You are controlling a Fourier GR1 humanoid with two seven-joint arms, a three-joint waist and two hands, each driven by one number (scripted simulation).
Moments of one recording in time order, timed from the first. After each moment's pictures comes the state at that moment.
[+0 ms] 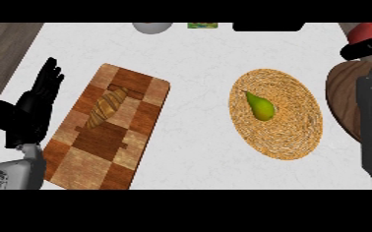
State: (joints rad) left arm -0.15 0.25 0.15 -1.55 -0.03 0.04 0.14; right arm -0.68 -0.34 -0.27 -1.38 1.29 0.01 0.88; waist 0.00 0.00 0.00
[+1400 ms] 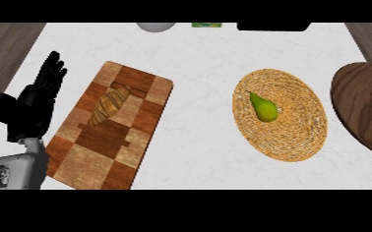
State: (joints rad) left arm -0.19 0.24 0.15 -1.56 -0.05 0.03 0.17; right arm -0.61 -0.68 -0.64 -0.49 0.90 -0.25 0.29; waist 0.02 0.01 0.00
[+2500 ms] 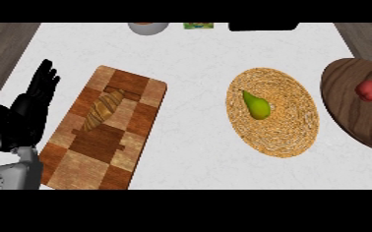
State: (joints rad) left arm -0.13 0.24 0.18 -1.57 -0.04 0.03 0.14; right arm -0.27 -0.68 -1.17 -0.74 0.19 0.00 -0.18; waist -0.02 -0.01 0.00
